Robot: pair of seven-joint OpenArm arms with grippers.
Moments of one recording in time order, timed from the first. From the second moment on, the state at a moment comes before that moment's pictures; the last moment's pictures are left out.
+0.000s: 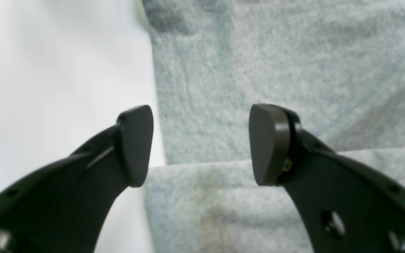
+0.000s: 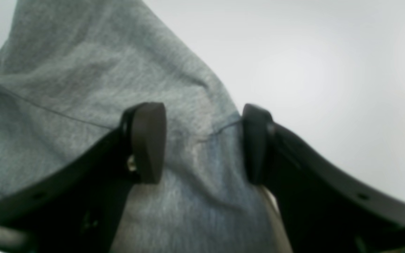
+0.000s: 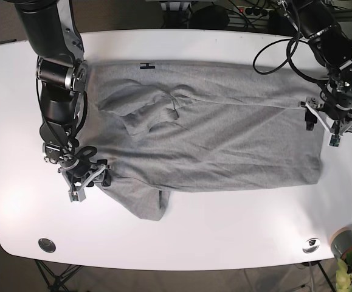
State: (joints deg) left arm 0.8 -12.8 -35.4 94.8 -2.1 -40.1 46.6; right arm 36.0 9.9 17.5 29.0 -4.6 29.9 -14.1
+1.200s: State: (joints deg) left arm -38.1 -26.4 -20.7 21.5 -2.2 -24.4 19.9; right arm 35.5 8.6 15.0 29.1 -3.6 27.9 -13.9
